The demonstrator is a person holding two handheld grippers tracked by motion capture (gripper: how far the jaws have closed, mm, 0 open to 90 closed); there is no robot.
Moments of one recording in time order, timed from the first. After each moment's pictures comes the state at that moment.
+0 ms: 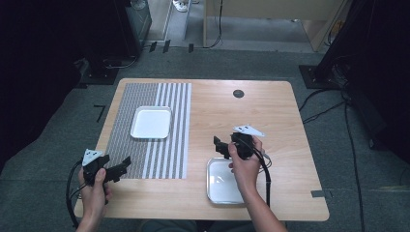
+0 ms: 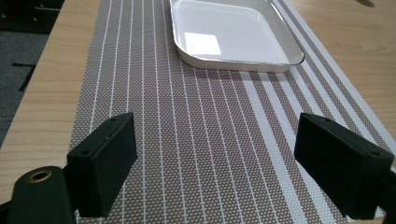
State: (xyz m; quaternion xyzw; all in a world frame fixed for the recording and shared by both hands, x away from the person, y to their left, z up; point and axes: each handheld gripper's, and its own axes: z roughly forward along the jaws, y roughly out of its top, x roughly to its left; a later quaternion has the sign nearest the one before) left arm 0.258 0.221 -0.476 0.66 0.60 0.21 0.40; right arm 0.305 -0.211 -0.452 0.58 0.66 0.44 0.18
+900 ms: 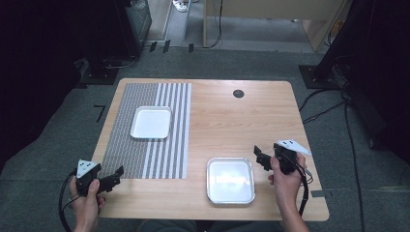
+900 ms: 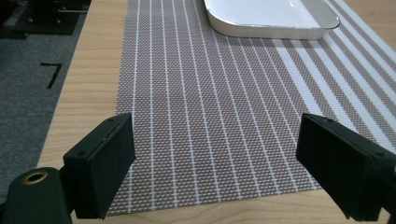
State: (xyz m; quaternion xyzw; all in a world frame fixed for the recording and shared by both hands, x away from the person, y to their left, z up) left arm 0.237 0.243 -0.496 0.67 0.59 0.24 0.37; right arm 0.259 -0.323 -0.466 0.61 0.63 0.41 0.24
